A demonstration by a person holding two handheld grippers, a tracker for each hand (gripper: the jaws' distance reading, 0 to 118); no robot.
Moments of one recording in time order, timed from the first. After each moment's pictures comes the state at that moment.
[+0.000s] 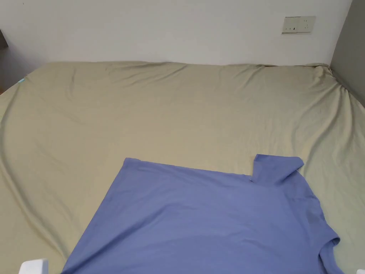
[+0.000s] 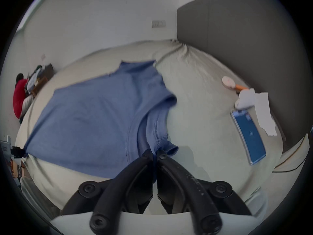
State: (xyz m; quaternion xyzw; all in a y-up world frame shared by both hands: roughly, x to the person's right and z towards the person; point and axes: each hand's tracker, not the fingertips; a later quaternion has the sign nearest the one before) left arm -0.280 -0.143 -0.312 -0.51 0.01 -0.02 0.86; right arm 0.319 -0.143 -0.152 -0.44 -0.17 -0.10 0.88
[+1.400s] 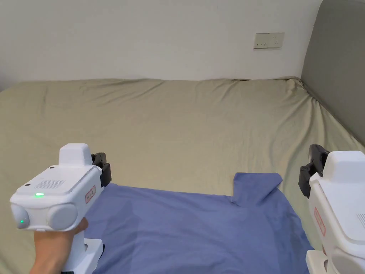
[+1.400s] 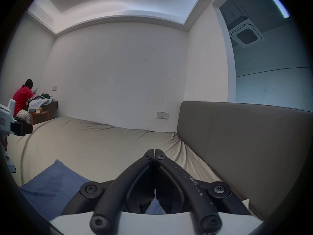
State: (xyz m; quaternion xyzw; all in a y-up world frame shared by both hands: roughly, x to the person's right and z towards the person) left arm -0.107 0.046 -0.454 -0.19 -0.15 -0.02 0.97; right arm 0.271 0.071 -0.260 -0.07 -0.20 0.06 0.97
